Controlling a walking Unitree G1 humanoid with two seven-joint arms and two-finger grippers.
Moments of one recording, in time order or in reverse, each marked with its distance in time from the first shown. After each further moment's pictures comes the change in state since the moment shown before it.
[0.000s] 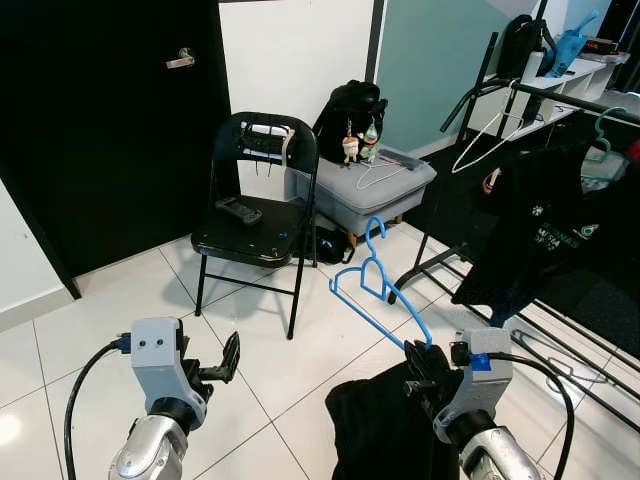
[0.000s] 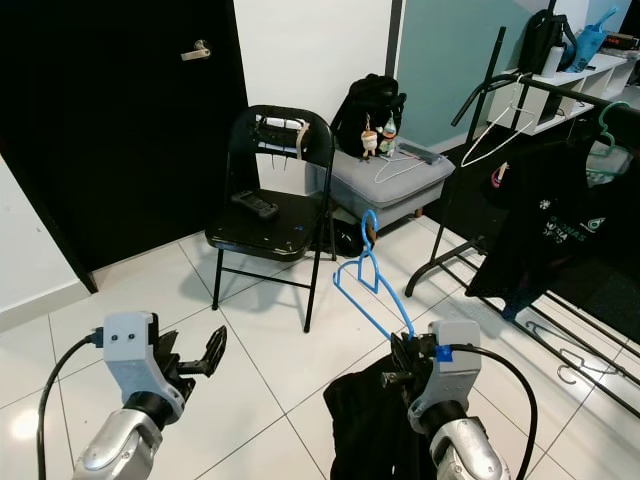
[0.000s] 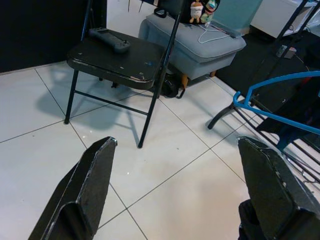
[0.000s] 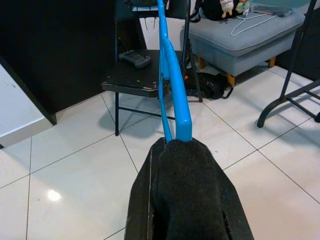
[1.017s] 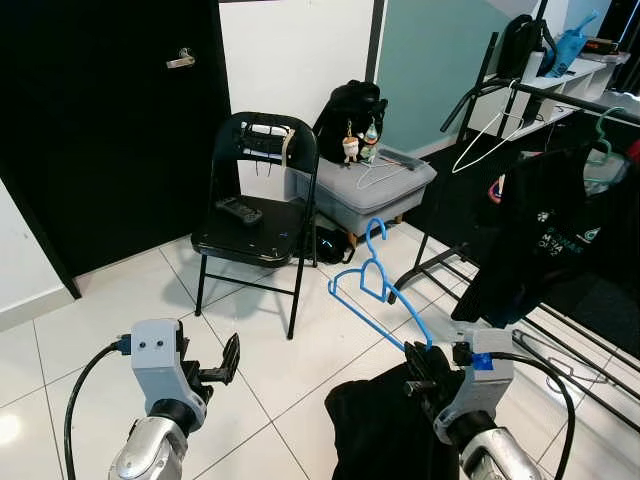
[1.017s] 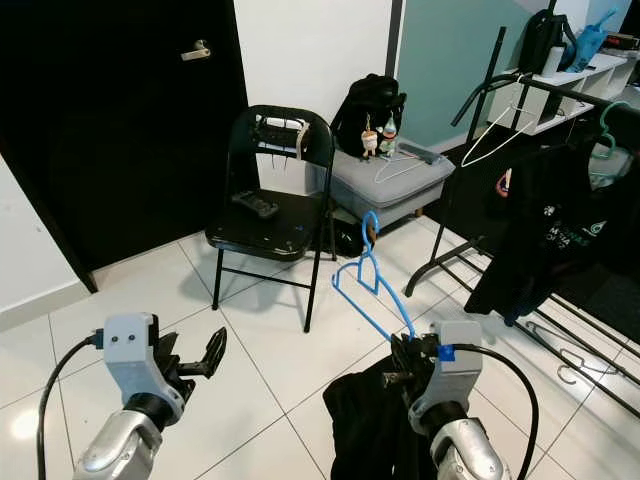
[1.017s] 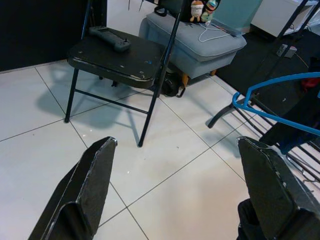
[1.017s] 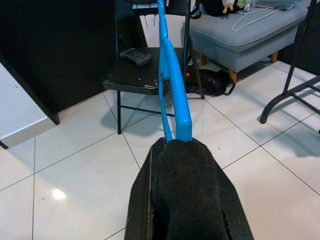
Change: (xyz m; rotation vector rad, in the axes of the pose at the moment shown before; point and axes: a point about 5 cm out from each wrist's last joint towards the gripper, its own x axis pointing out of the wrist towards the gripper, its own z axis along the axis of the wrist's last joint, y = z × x) left arm -0.001 0.000 -0.001 -0.001 0.004 0.001; right arm 0.000 -0.001 -0.001 0.023 0.011 0.001
